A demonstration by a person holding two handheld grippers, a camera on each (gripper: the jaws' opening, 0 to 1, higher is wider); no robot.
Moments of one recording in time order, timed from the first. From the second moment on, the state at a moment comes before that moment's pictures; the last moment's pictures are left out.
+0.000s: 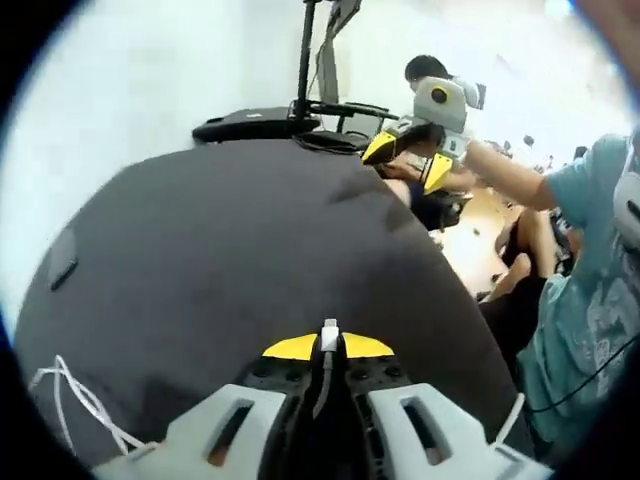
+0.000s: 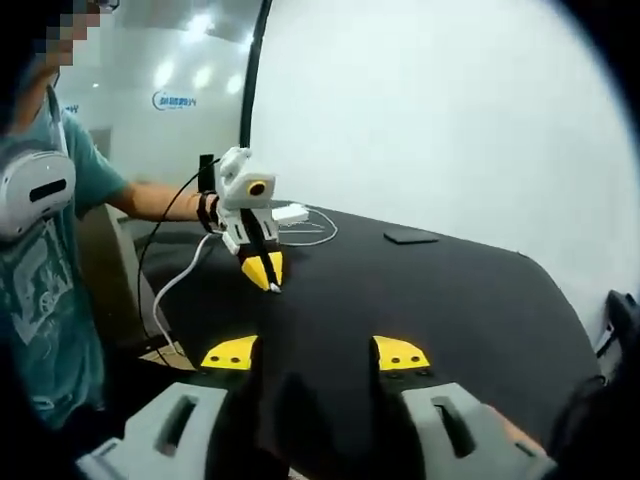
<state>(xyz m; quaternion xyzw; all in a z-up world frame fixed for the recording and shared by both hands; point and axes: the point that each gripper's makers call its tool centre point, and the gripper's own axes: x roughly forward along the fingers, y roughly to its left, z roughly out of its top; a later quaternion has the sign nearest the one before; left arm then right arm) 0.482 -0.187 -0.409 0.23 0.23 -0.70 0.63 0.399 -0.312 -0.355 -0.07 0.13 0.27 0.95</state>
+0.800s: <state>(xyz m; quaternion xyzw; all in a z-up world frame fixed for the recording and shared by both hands) 0.659 -0.170 -0.357 0.20 0.21 -0.51 0.81 0.620 -0.349 -0.319 -0.05 0.10 0.38 0.92</state>
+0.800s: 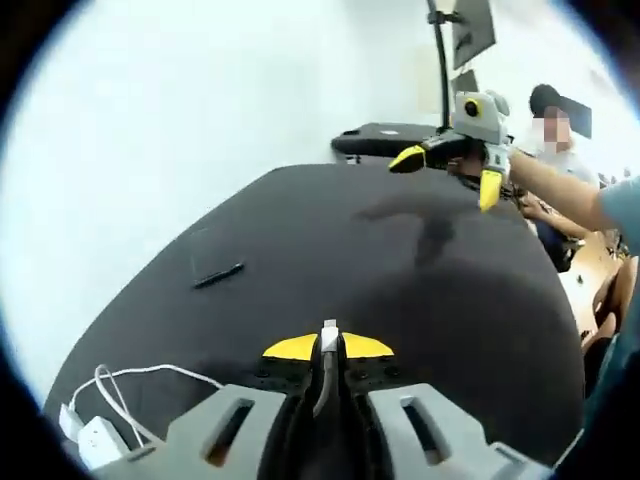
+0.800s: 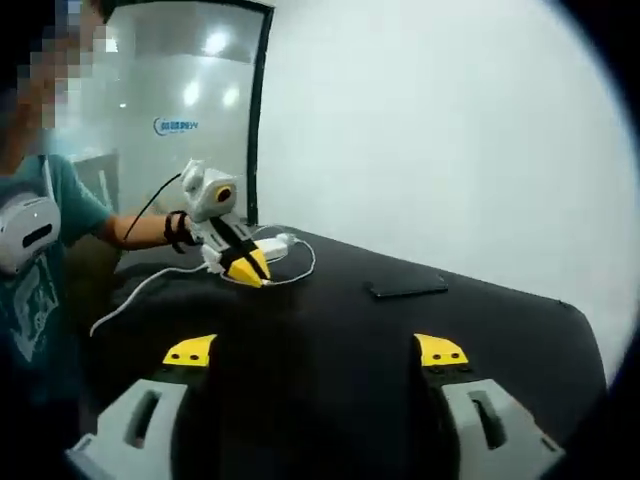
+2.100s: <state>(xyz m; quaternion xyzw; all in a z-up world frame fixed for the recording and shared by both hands) 0.687 -0.160 -0.353 0.11 0.17 -0.52 0.83 0.837 -0.300 -0.387 0.40 0.36 0.13 0.83</state>
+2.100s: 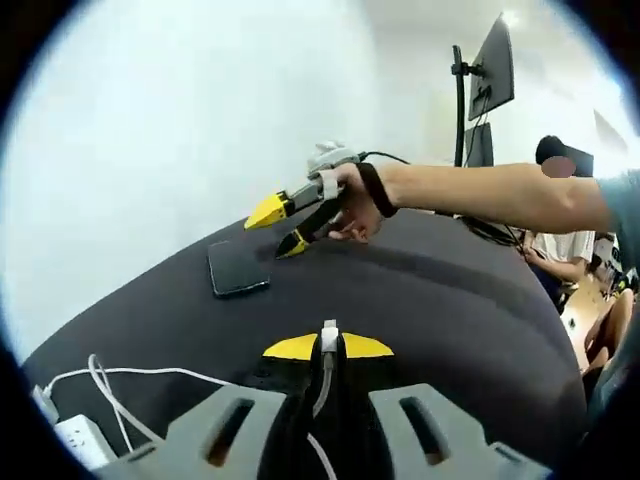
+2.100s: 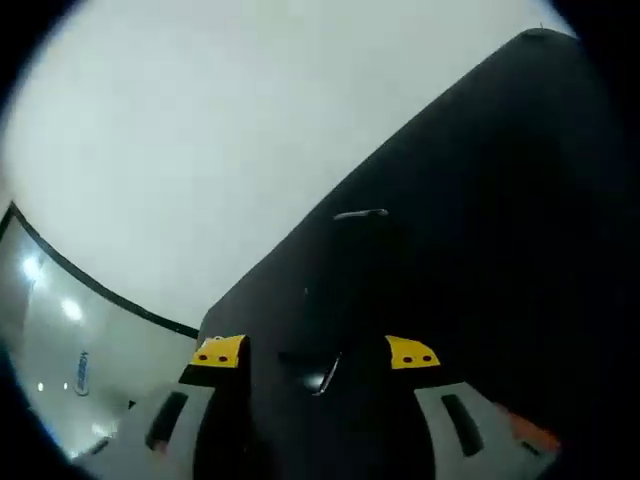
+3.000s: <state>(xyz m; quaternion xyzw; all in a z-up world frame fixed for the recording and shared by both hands) 0.695 -0.155 -0.362 0.11 0.17 -0.53 0.82 0.880 -0.281 -0.419 0.44 0.35 0.12 0.82</state>
